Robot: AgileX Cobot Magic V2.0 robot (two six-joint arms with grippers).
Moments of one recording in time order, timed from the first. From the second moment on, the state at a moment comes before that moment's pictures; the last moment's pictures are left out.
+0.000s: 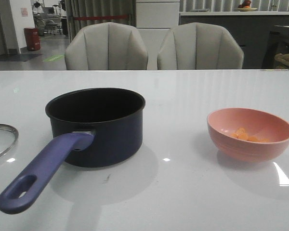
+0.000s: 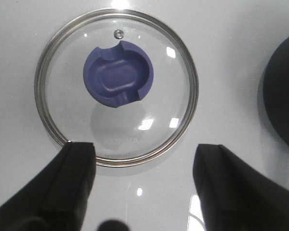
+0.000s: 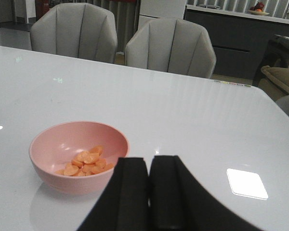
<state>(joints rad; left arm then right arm) 0.04 1.28 -0.86 -0.17 0.67 0.03 0.11 -0.01 0.03 -0.05 0.09 -0.01</state>
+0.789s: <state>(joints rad) -0.24 0.54 -0.44 -0.07 0.22 0.04 0.11 -0.01 0.03 -0.05 0.09 -0.01</state>
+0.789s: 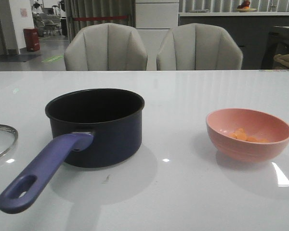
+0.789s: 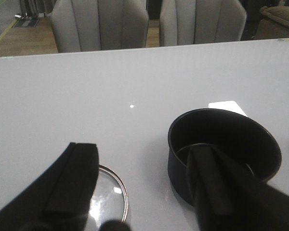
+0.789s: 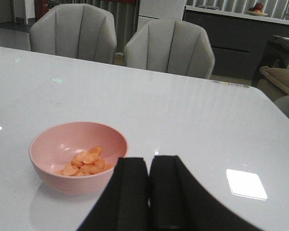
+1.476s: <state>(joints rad) -0.31 0.53 -0.38 -0.07 0.14 0.04 0.11 0.24 -0.26 0.07 0.36 0.00</state>
